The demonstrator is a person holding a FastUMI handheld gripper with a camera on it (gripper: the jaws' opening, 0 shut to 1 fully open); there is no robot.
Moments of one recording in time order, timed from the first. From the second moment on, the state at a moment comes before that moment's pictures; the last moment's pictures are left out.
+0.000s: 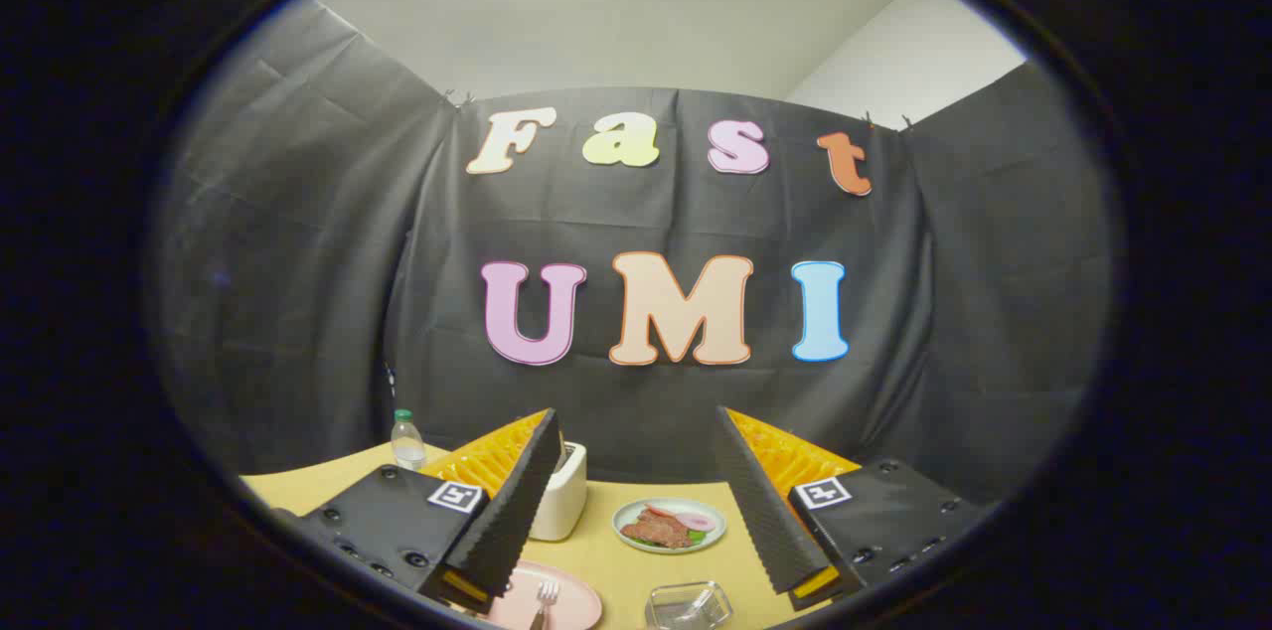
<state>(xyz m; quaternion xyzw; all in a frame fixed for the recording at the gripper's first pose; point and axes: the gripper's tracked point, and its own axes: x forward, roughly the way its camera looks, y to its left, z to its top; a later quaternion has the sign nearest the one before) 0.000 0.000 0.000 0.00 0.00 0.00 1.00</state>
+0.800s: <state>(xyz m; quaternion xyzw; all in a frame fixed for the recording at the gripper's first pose) 0.004 0.012 -0.010 0.03 0.02 0.02 1.00</state>
